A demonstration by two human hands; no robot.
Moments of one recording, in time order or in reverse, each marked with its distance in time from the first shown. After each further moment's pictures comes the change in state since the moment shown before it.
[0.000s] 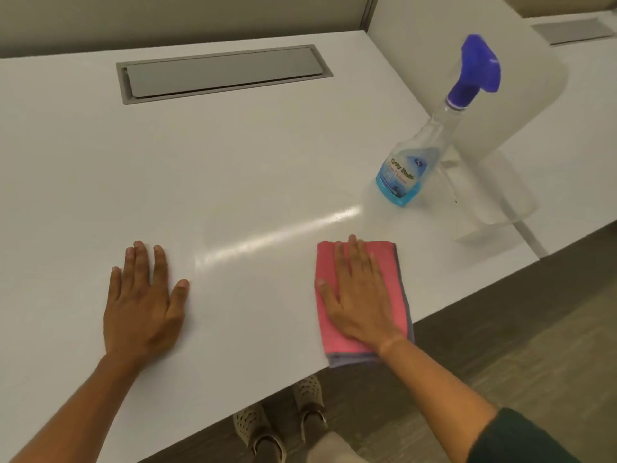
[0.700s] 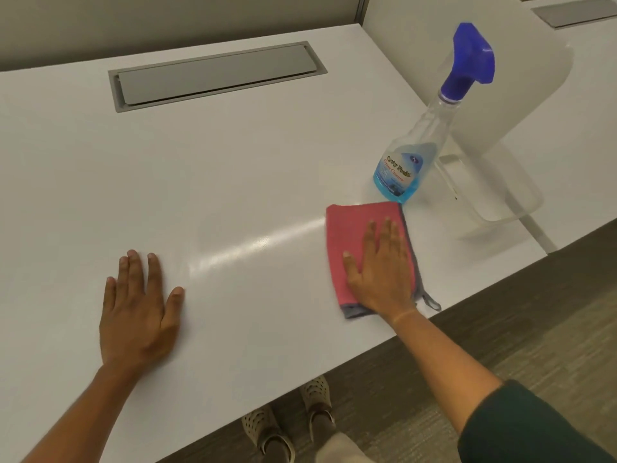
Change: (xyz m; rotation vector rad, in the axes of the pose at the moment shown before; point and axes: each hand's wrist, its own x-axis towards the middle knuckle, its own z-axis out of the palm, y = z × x) left_hand 0.001 0.000 0.003 0.015 0.005 -0.020; right_hand 0.039 0.040 -0.014 0.048 0.070 0.230
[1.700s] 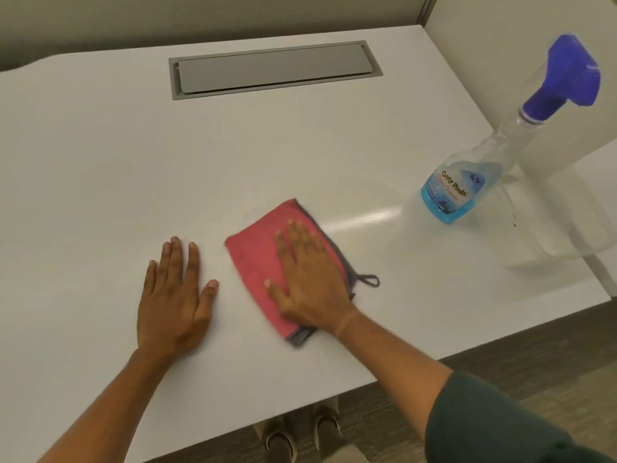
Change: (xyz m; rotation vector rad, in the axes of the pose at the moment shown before) left_hand -0.001 0.002 -0.004 -0.010 0.004 0.006; right_hand -0.004 -0.141 0.021 0.053 -0.083 -0.661
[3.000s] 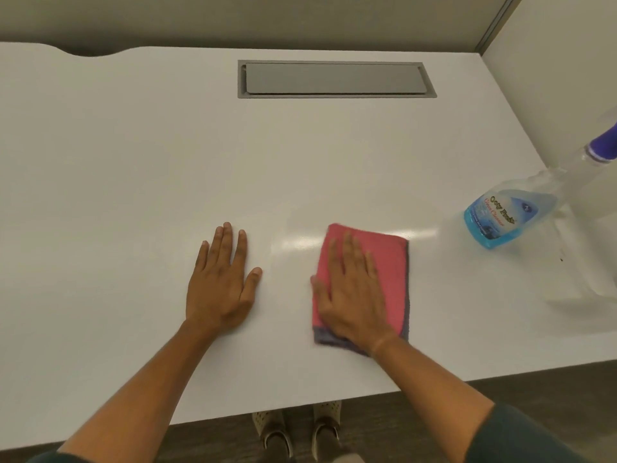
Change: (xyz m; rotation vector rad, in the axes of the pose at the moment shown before) left_hand -0.002 -0.002 0.000 -0.013 0.013 0.005; right_hand -0.020 -0.010 0.004 0.014 -0.001 0.147
